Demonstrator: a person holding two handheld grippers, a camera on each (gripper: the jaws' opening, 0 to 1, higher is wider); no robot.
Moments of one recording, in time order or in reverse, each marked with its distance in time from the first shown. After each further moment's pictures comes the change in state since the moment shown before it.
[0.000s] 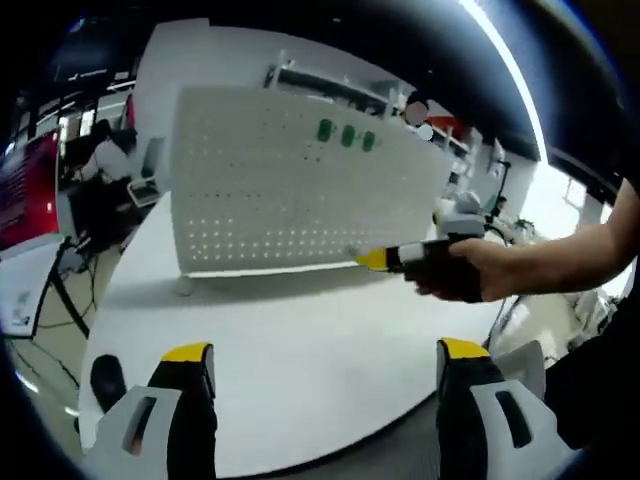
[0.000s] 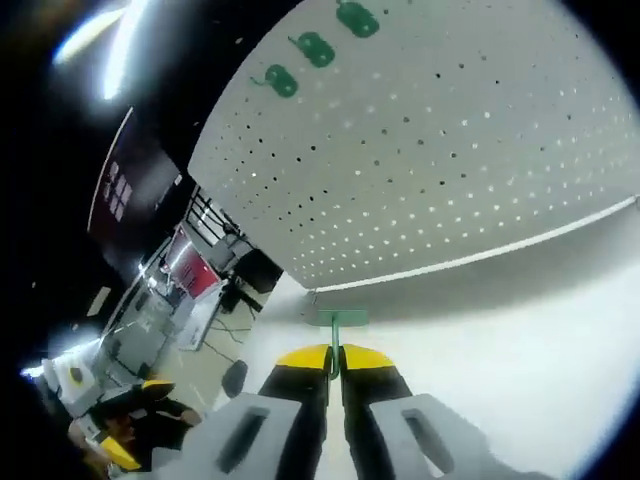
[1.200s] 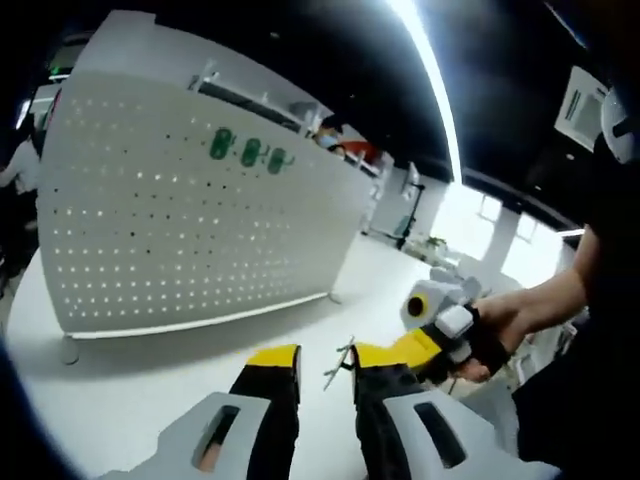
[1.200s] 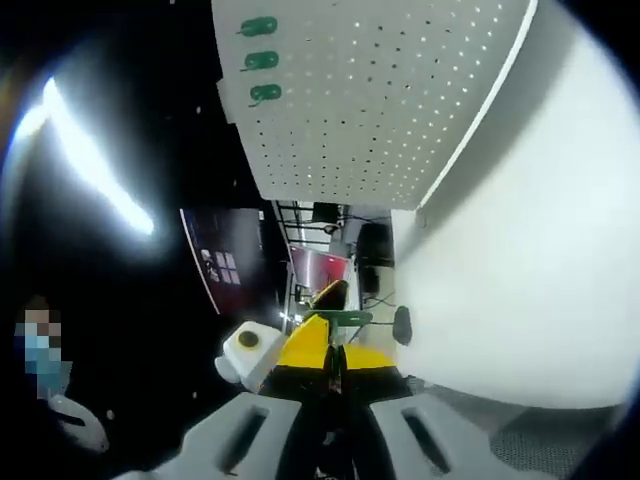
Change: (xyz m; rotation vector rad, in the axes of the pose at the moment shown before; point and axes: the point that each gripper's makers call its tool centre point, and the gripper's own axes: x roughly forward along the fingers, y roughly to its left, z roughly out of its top) left arm 0.074 -0.083 0.046 0.022 -0.105 -0.447; right arm -0.065 0.078 -0.033 0.660 0.107 0.476
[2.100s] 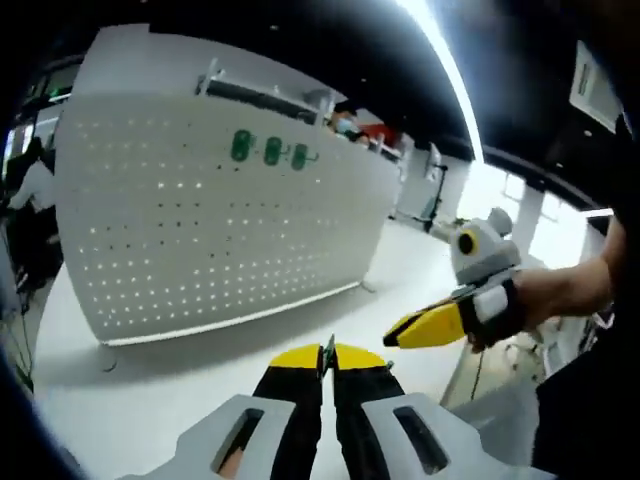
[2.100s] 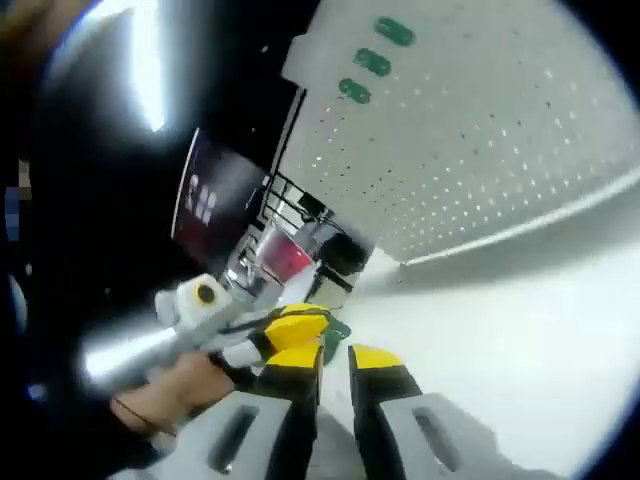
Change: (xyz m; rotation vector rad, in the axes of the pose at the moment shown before) left arm -0.010 0.041 0.011 -0.028 0.065 0.211; right arm -0.007 0.021 0.033 -0.934 0.080 -0.283
